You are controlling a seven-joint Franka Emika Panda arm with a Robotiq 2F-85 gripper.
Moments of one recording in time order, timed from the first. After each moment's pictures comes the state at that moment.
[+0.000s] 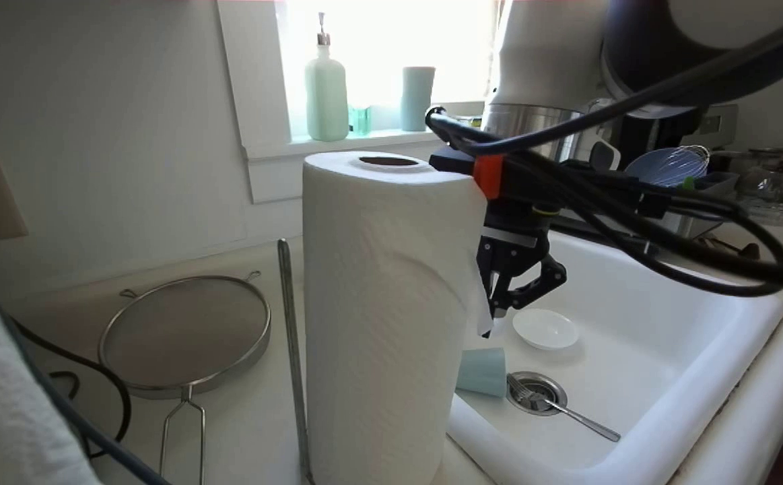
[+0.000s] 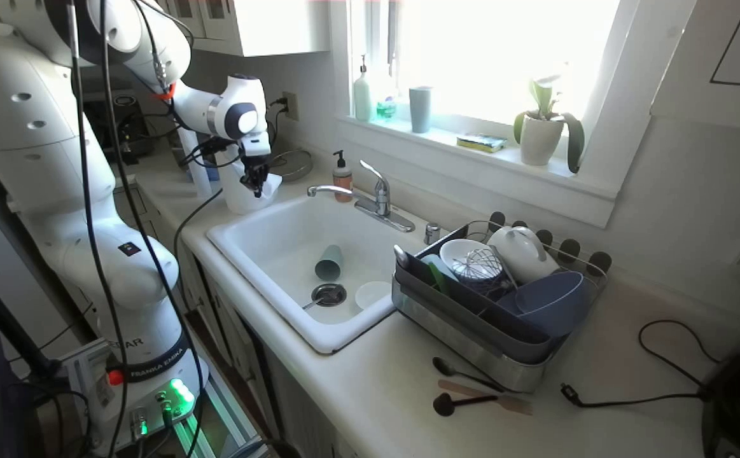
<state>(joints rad) 0.29 -0.03 0.34 -2.35 0.18 2.43 1.58</state>
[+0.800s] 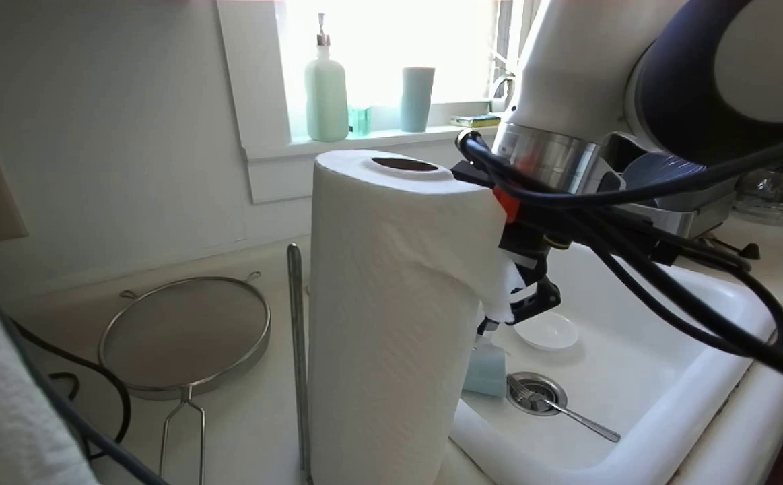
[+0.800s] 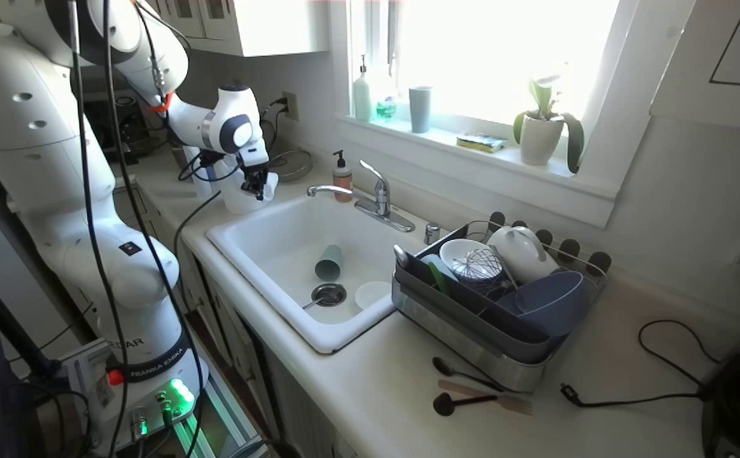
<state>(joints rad) 0.31 -0.03 0.35 -2.43 0.16 2.63 1.56</state>
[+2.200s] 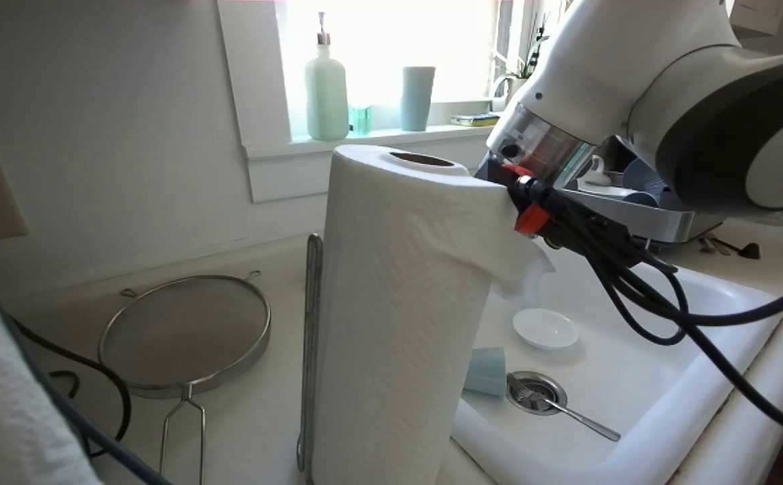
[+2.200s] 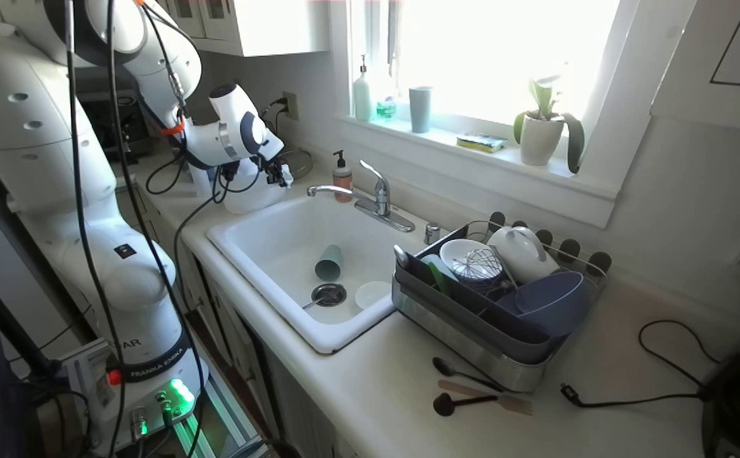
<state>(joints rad) 0.22 -0.03 0.32 -2.47 -0.41 2.93 1.60</state>
